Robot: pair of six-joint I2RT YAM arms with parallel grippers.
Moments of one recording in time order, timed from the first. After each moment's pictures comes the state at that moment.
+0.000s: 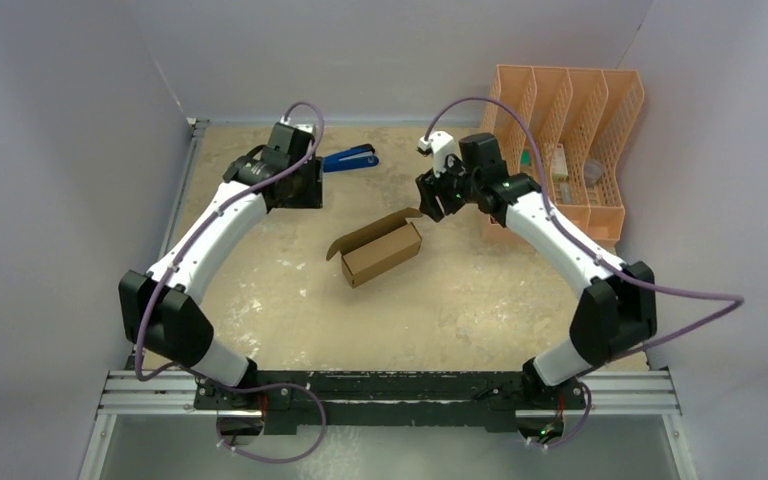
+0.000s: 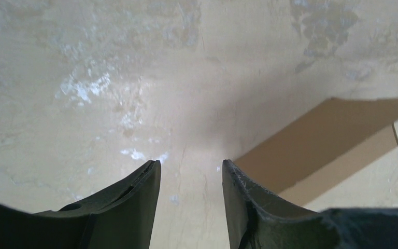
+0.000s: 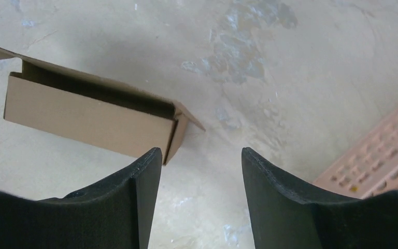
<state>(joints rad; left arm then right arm) -0.39 1.54 1.47 -0.82 -0.16 -0.32 0.44 1.51 1.28 -0.48 -0.27 -0.18</state>
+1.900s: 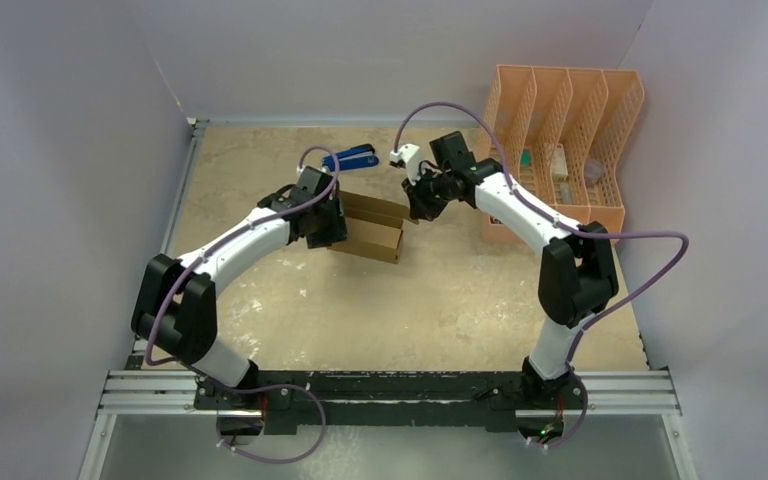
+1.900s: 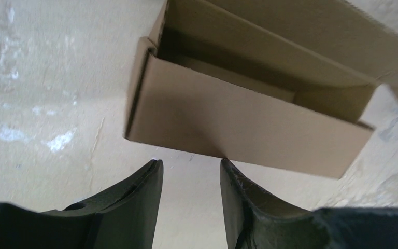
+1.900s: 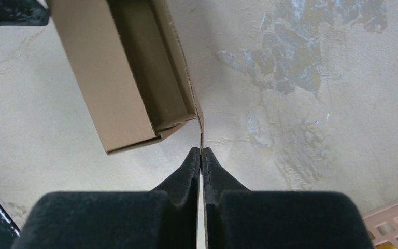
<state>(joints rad) -0.48 1.55 1.12 -0.59 -0.03 -0.65 0.47 1.80 1.48 -0.62 -0.41 -0.34</state>
